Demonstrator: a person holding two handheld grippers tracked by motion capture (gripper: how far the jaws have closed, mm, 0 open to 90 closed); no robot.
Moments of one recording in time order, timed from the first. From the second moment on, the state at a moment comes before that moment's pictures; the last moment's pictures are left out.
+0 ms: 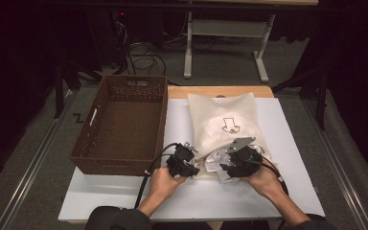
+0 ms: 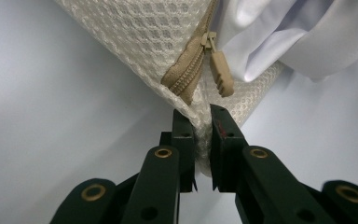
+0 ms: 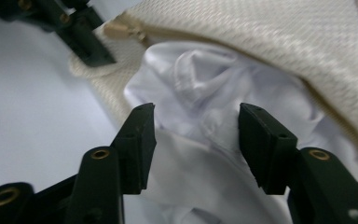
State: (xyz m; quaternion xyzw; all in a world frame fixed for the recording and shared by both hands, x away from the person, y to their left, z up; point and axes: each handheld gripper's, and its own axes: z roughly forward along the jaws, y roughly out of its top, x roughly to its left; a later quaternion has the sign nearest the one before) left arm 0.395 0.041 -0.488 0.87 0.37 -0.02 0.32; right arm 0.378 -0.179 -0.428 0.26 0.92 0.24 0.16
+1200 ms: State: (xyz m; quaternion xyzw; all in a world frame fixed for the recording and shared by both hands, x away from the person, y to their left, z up) left arm 0.393 0.042 -0.484 0.87 0.37 -0.02 0.33; right arm 0.406 -0.163 -0.456 0.27 0.92 0.24 0.12
